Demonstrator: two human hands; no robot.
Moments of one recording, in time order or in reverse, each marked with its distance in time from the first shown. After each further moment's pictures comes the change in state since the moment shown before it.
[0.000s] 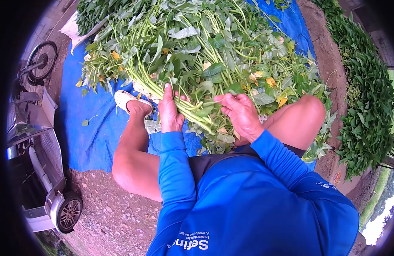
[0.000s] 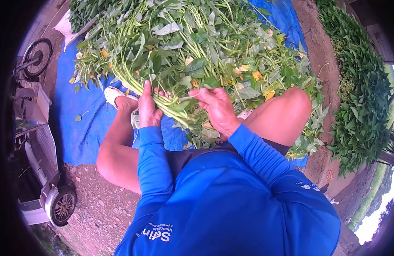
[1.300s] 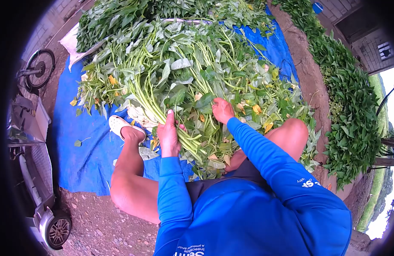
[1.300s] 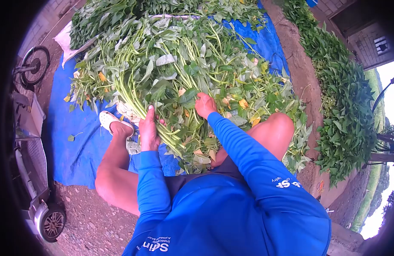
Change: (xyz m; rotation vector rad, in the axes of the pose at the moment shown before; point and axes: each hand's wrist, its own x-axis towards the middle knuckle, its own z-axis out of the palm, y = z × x) left_hand -0.015 0.004 0.031 0.278 0.098 0.055; right_hand 0.167 0.042 -0.076 -1.304 0.372 -0.166
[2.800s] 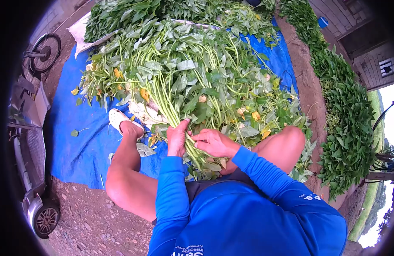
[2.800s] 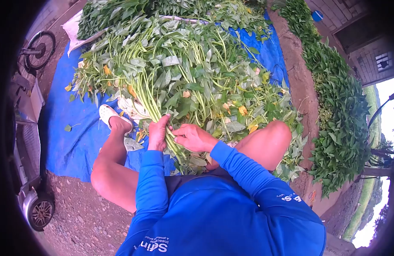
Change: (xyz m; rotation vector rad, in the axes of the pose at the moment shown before) left_hand 0.005 -0.044 -0.017 0.048 -0.091 -0.065; right_hand -0.137 -0.101 -0.069 0.026 -0.687 -0.497
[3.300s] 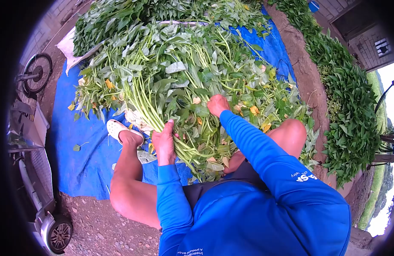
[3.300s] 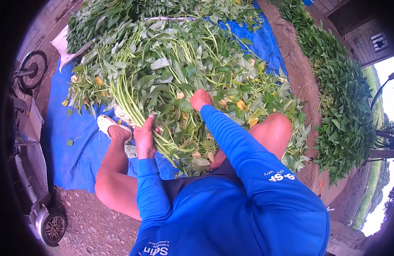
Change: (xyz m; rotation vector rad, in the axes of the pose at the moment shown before) left_hand -0.015 0.044 0.002 0.129 0.105 0.132; right_hand 0.112 0.131 -0.052 -0.202 0.582 0.695
